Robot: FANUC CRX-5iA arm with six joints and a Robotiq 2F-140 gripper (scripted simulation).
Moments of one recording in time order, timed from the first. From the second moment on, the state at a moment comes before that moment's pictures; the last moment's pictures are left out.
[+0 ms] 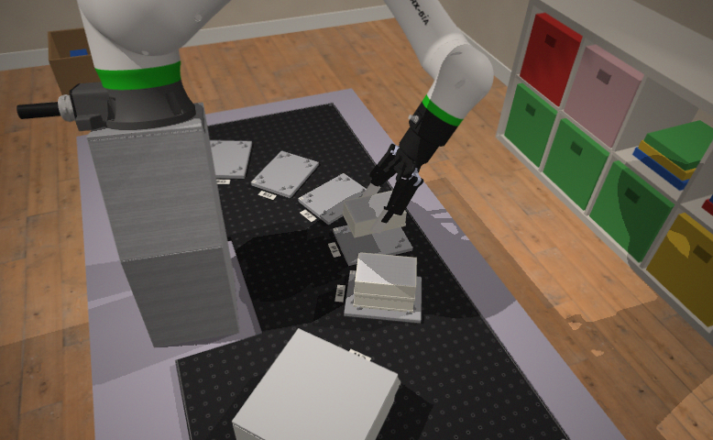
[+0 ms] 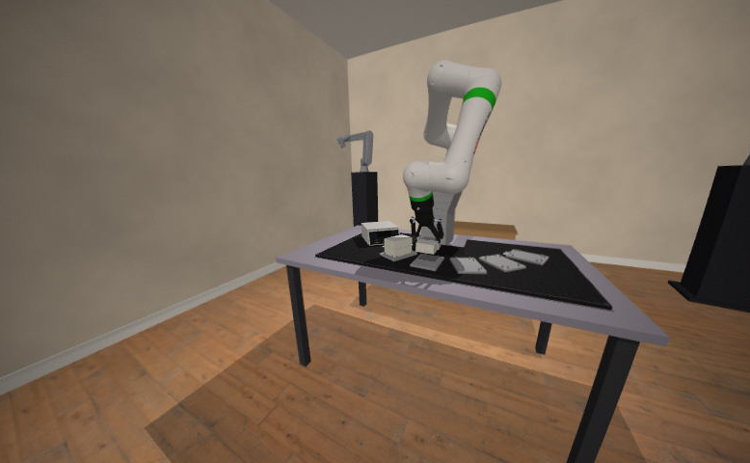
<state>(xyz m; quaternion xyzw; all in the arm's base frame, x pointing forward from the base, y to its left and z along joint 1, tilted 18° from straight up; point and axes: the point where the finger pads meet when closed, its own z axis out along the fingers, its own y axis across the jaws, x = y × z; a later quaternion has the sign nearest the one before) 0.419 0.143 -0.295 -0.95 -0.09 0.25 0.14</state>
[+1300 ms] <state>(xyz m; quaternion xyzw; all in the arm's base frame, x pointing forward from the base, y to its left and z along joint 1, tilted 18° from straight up) 0.418 0.158 -0.340 -0.95 -0.09 0.25 0.14</state>
